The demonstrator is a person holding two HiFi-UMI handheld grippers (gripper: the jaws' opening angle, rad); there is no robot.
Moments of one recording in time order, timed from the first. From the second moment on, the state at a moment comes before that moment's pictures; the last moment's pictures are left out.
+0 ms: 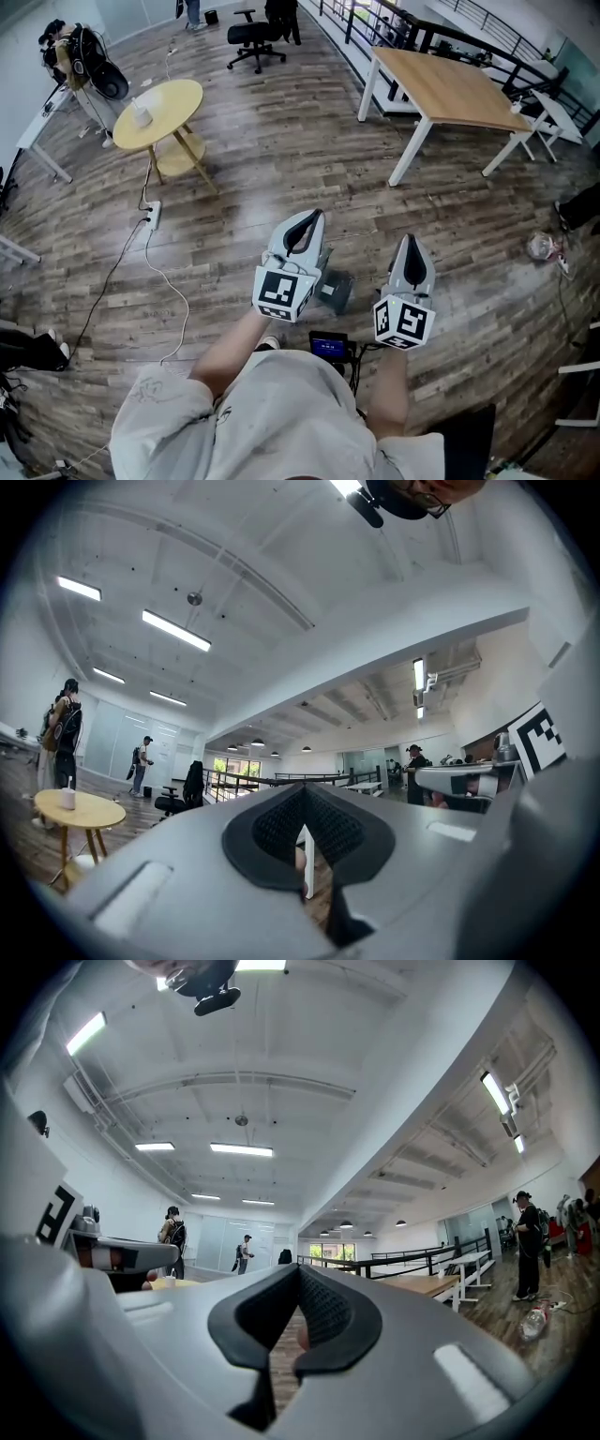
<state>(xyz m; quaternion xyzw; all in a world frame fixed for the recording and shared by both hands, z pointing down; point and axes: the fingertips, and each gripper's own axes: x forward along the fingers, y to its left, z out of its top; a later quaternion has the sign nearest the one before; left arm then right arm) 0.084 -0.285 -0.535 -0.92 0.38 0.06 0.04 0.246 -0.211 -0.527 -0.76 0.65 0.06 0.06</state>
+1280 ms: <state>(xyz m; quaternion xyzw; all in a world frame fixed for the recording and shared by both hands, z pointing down) -0.034 -0.322 -0.514 -0.91 0.40 0.06 0.02 0.137 -0.248 -0.520 -0.75 0.66 0.05 0.05</state>
